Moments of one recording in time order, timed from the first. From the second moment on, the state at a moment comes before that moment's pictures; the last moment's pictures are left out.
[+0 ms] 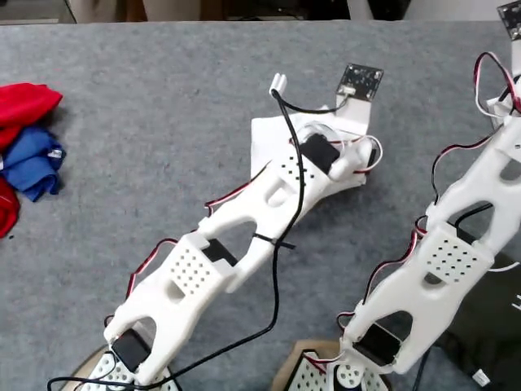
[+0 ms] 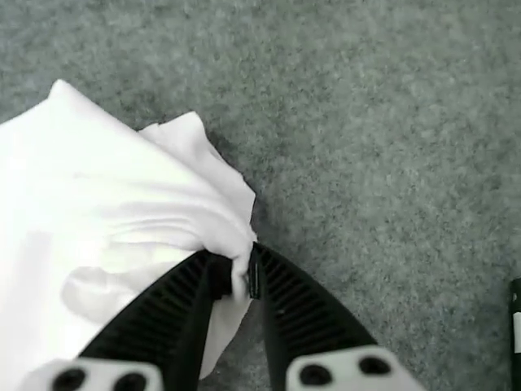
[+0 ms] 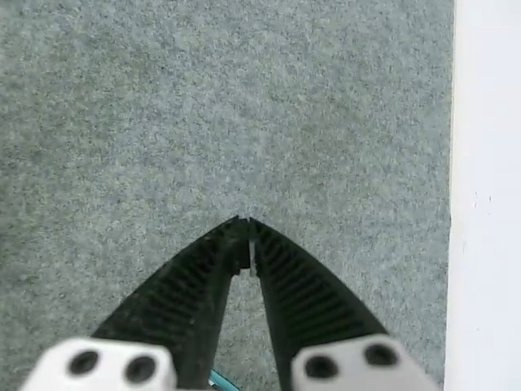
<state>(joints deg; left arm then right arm) 41.9 50.5 -56.6 60.7 13.1 32.4 44.3 -87.6 99.3 39.0</state>
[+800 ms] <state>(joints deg) 15.1 58.4 -63.6 72.0 21.7 7.4 44.3 -72.9 99.4 37.0</state>
